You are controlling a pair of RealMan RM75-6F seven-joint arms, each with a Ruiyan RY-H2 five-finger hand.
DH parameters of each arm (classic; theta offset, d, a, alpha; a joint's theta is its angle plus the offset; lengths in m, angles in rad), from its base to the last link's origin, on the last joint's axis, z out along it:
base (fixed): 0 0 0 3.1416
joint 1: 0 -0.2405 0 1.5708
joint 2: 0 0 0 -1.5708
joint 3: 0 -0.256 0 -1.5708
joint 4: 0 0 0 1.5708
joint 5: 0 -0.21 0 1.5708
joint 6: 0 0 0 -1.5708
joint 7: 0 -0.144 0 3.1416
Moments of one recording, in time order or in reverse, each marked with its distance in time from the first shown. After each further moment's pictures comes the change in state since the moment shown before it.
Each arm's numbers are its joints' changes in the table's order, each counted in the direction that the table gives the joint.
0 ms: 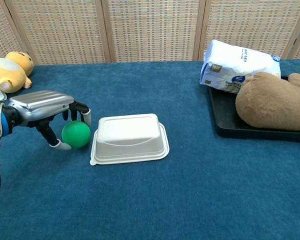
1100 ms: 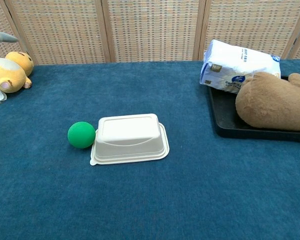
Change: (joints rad) left arm -0.242 0.305 0.019 0.305 0.069 0.391 0.032; right arm 0.018 0.024 -0.002 0.031 0.029 0.050 -0.008
